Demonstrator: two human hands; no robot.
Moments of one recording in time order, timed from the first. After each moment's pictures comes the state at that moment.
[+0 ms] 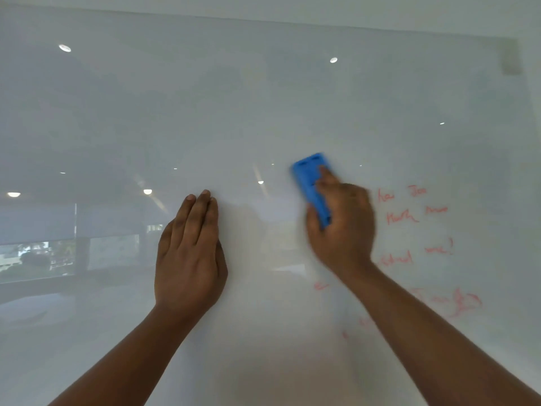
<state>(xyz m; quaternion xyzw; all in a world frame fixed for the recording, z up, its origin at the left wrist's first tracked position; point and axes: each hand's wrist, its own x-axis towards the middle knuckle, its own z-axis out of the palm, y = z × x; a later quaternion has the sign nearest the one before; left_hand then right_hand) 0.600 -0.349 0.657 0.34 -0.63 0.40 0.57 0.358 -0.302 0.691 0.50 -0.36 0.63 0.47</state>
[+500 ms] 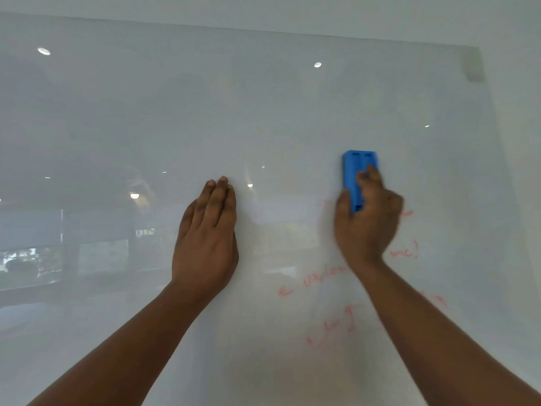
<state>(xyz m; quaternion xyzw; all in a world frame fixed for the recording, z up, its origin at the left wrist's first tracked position) 0.527 -0.335 0.689 0.33 -0.68 0.40 0.52 0.276 -0.297 0.700 0.36 -0.40 0.75 0.39</state>
